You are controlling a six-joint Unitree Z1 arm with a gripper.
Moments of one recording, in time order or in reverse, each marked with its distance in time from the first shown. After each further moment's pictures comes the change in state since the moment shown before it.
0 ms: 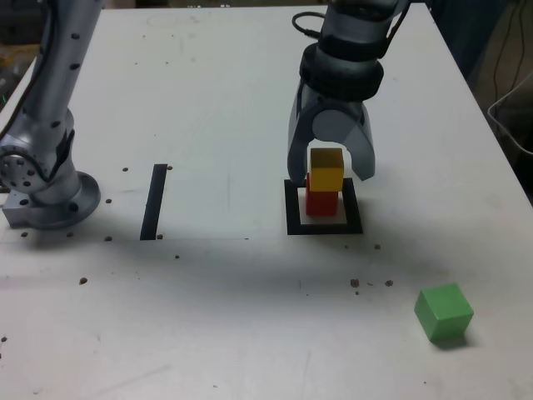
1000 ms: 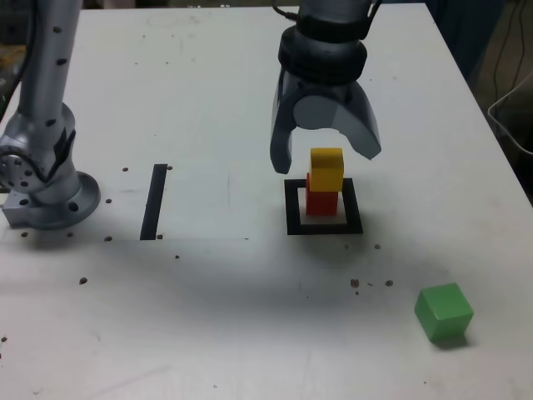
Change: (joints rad) arm -0.060 -0.104 0.033 0.029 0.003 -0.063
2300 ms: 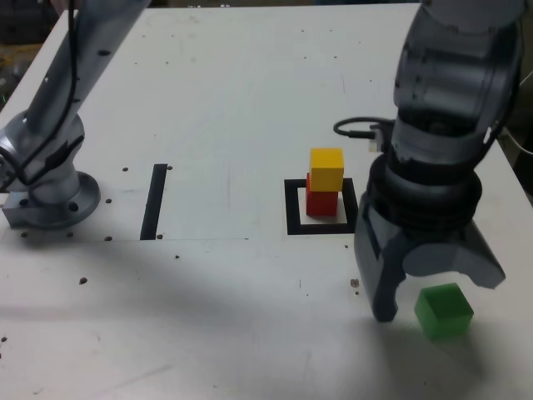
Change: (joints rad) arm -0.336 0.292 -0.379 -0.077 -0.063 -0.484
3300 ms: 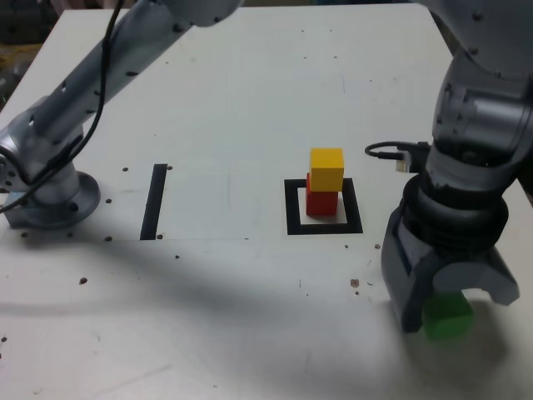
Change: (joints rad) arm 0.049 0.128 -0.112 0.006 -0.004 0.045
